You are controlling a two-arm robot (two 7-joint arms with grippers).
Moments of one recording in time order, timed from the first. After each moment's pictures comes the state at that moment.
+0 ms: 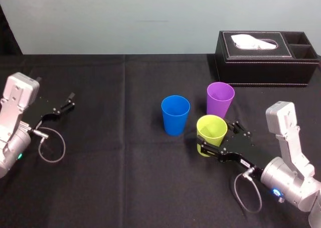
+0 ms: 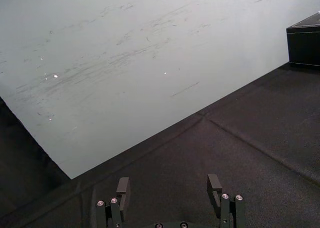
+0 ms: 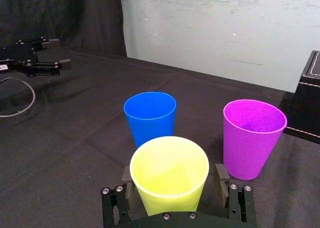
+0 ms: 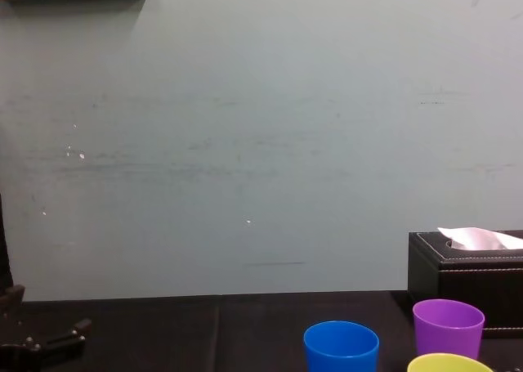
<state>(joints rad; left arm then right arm) -0.20 0.60 0.45 -1.41 -0.25 -0.12 0.03 -0.02 0.47 -0.30 -1.60 0.35 0.00 0.35</state>
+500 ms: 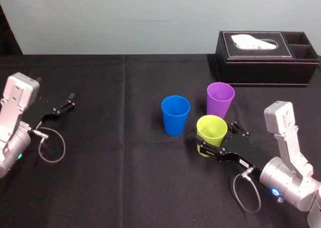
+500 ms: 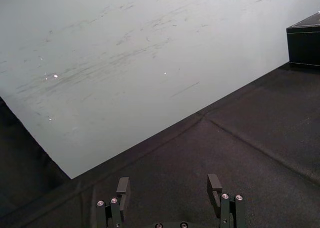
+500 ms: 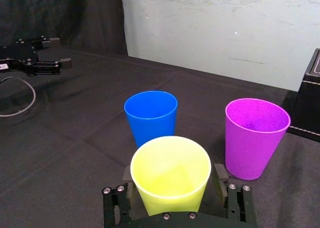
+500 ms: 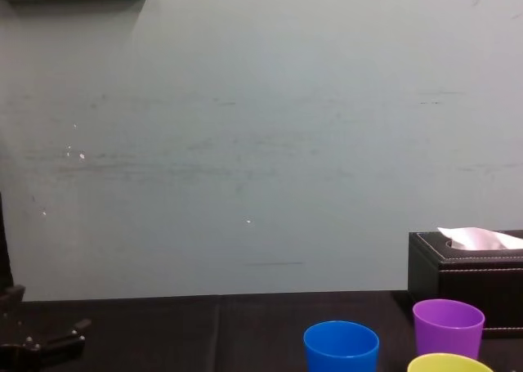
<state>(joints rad) -0.20 0.60 0.45 -1.41 -0.25 -0.12 0.03 -0.02 0.46 -0.30 -1.59 0.35 0.01 0.36</state>
